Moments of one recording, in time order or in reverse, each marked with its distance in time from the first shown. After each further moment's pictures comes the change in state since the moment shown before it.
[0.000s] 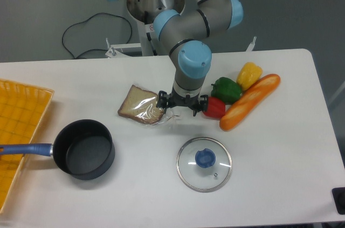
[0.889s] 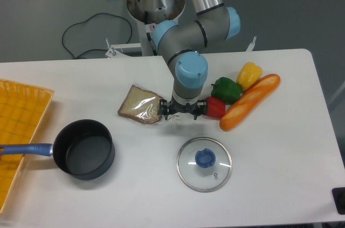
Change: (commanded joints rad) arm -0.012 -0.032 -0.011 0.021 0.035 -0.038
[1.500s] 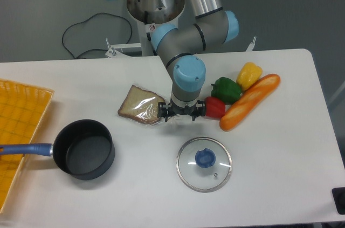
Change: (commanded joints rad) arm -0.015 -0.018 0.000 0.009 0.012 -0.012
